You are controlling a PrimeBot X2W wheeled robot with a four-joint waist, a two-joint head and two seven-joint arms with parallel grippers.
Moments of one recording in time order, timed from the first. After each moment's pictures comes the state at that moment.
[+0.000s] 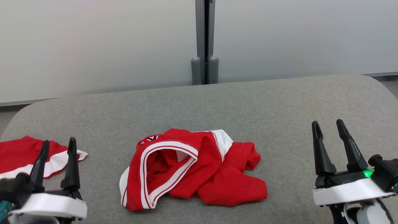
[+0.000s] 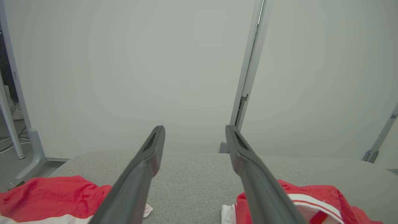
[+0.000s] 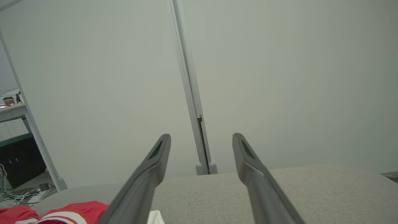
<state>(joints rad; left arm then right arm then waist) -0.04 0.46 -0.25 0.05 -0.70 0.15 -0.26 -0.09 -0.14 0.14 0.04 0.39 0.13 -0.26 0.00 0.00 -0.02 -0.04</state>
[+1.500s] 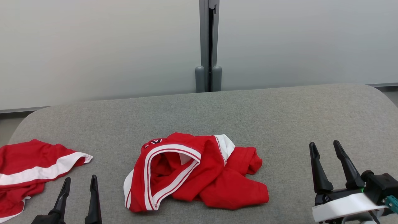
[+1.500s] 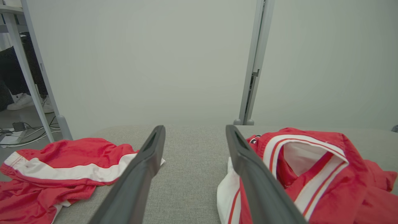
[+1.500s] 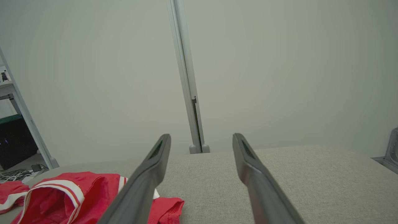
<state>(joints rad) 0.17 0.11 0.03 0.09 -0.22 -0.01 -0.26 -0.02 -0.13 0.13 0.11 0.34 0.13 -0.26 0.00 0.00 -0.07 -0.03</state>
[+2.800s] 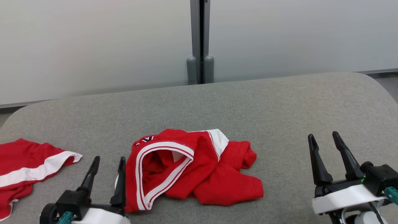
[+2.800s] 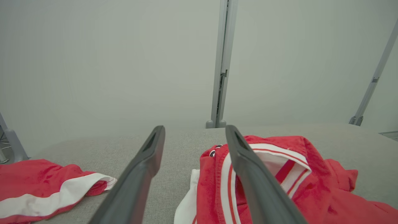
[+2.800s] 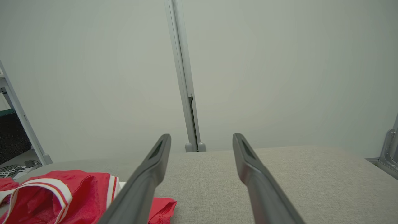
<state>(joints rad) 0.07 0.07 -0.01 0.12 -0.18 -0.08 -0.26 -0.06 -0.15 0.15 0.12 0.34 0.13 -0.26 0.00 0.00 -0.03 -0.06</state>
